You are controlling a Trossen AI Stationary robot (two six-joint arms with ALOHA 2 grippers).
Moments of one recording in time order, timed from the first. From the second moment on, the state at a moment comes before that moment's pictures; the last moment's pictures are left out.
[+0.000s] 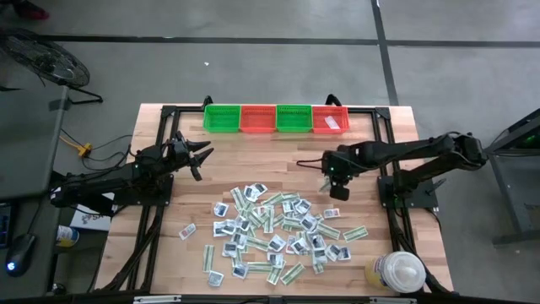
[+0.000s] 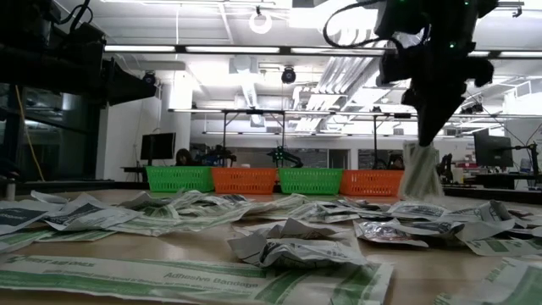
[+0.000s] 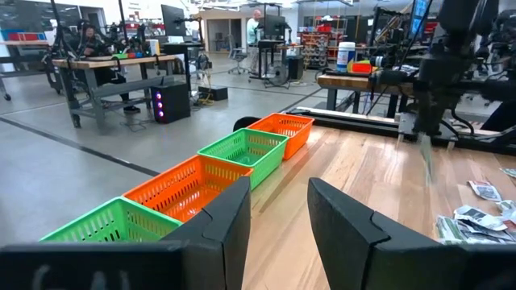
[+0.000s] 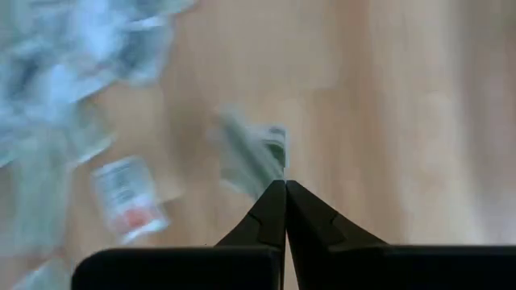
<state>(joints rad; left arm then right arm) 0.26 0.16 0.04 0.15 -0.24 0.00 -0.06 1.29 0.87 -0.91 0.11 0.20</state>
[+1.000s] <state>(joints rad) 0.26 0.16 0.04 0.15 -0.24 0.00 -0.05 1.30 0.87 -0.72 -0.01 0.24</state>
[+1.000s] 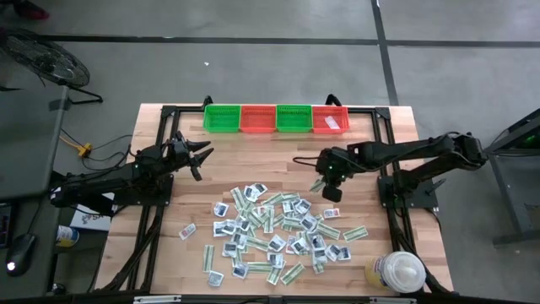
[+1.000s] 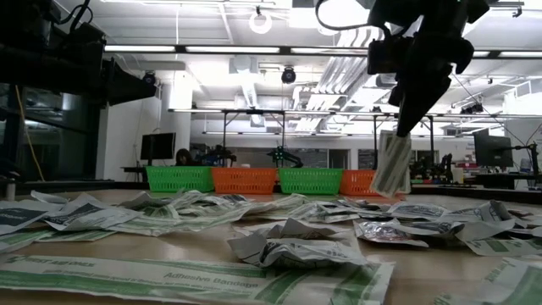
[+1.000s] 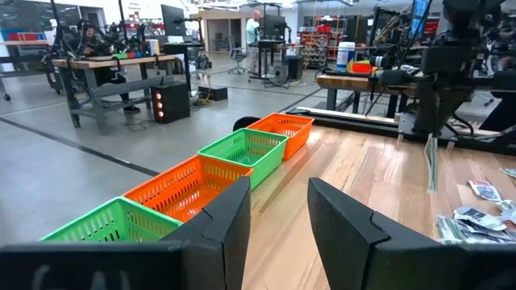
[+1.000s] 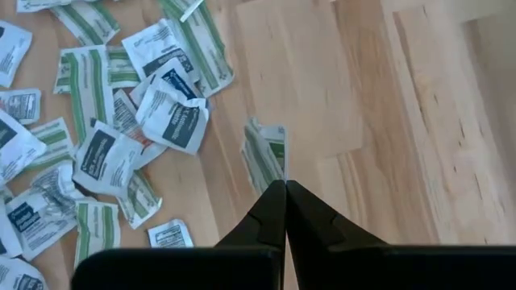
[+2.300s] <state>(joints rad) 0.26 0.16 0.04 0.15 -0.24 0.00 -0.12 1.51 0.87 -0.70 -0.20 0.18</state>
